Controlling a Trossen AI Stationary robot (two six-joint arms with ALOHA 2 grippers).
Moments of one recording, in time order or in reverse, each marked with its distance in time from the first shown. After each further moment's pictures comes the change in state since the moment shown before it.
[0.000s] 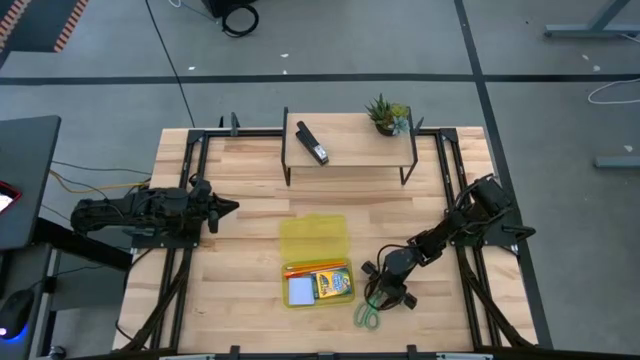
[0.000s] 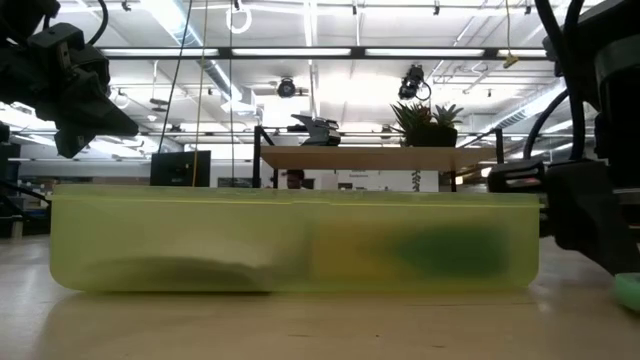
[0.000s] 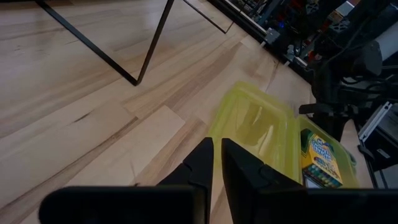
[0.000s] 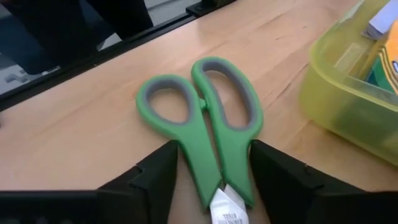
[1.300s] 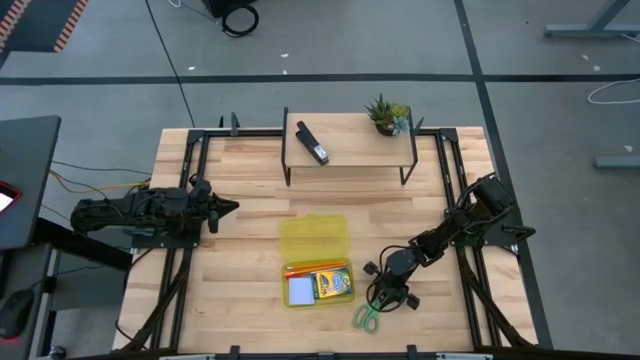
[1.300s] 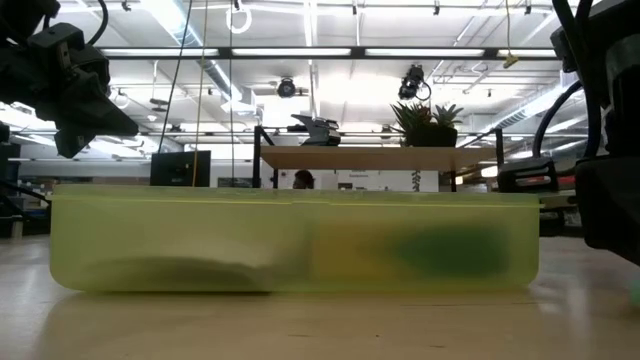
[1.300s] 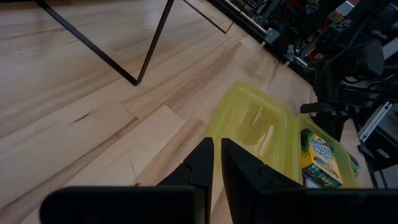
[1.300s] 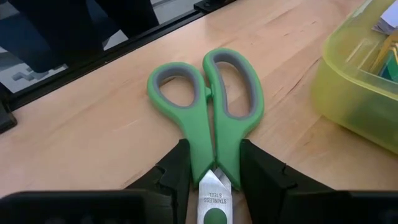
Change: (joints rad) left arm 0.000 0.000 0.000 0.000 0.000 0.000; right arm 0.002 -0.045 -0.004 -0.029 0.018 0.012
